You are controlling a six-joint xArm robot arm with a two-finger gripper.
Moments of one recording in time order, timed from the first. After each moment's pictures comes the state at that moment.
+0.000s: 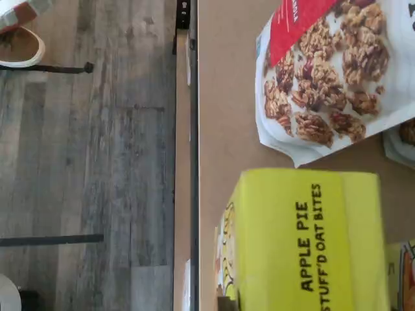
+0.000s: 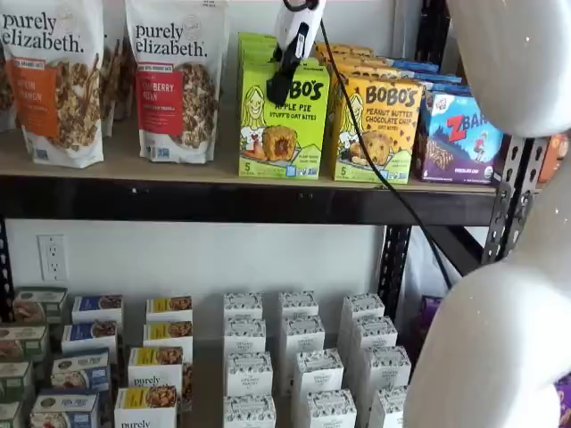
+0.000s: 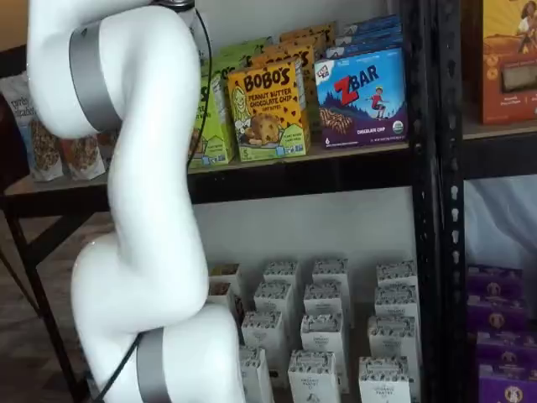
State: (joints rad) arm 0.29 -0.11 -1.59 0.26 1.49 -1.25
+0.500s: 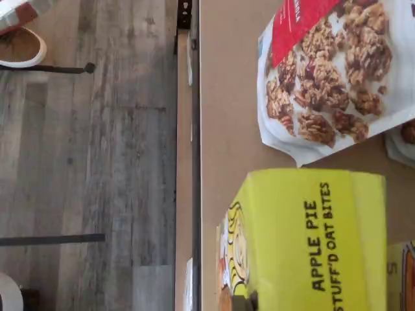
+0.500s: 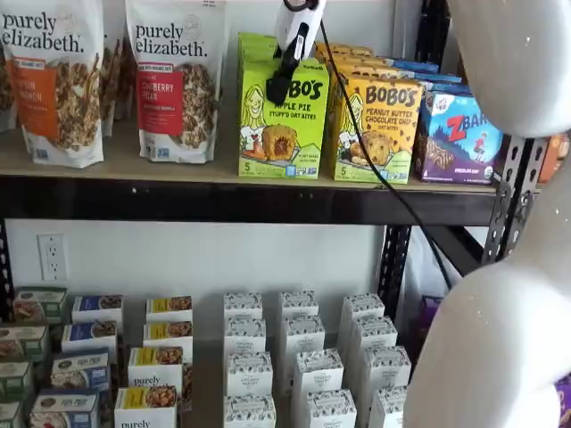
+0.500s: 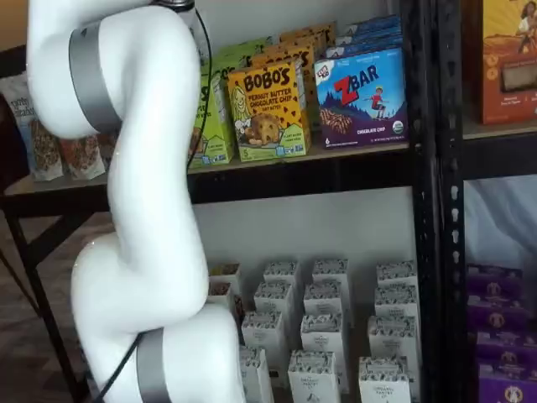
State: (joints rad) arm 0.29 -0.11 -1.59 0.26 1.50 -1.25
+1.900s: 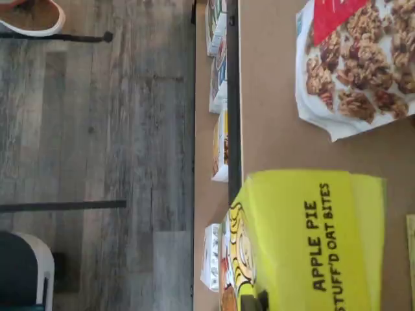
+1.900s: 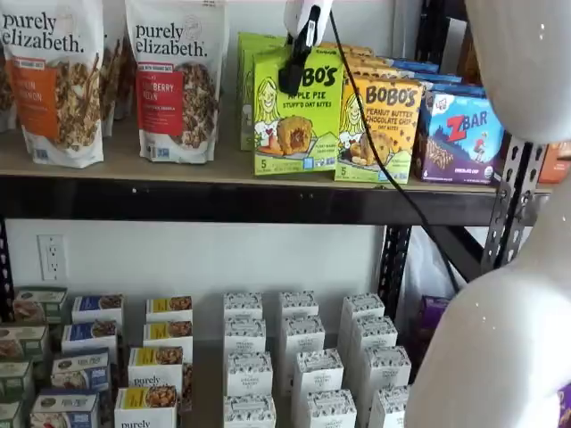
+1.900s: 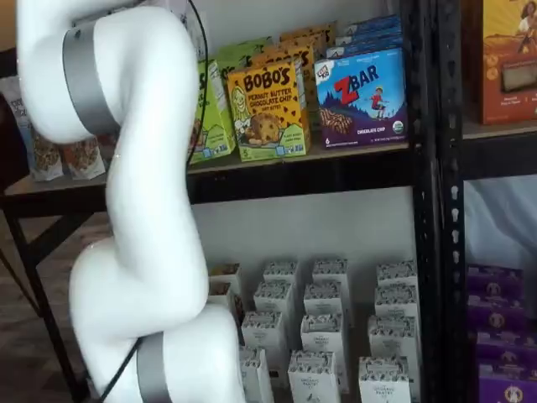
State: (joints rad) arm 0.32 -0.16 -1.62 0.18 1.62 -1.21
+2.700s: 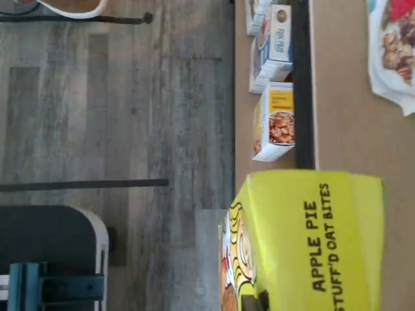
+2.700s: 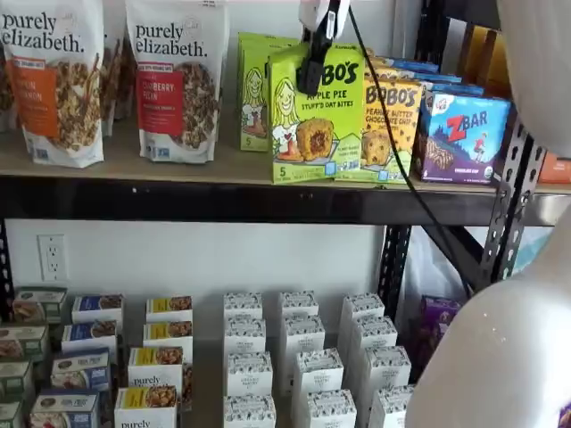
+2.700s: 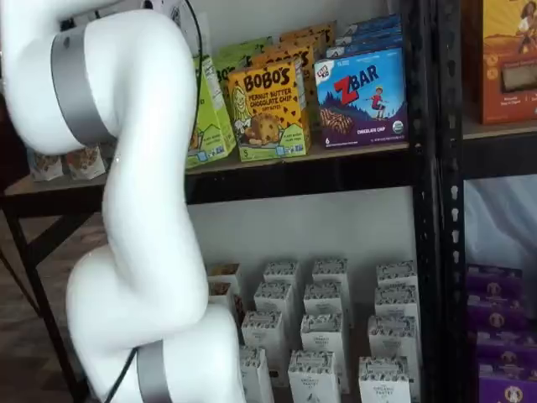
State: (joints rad) arm 0.33 -0.25 -1.60 0.17 1.76 -1.19
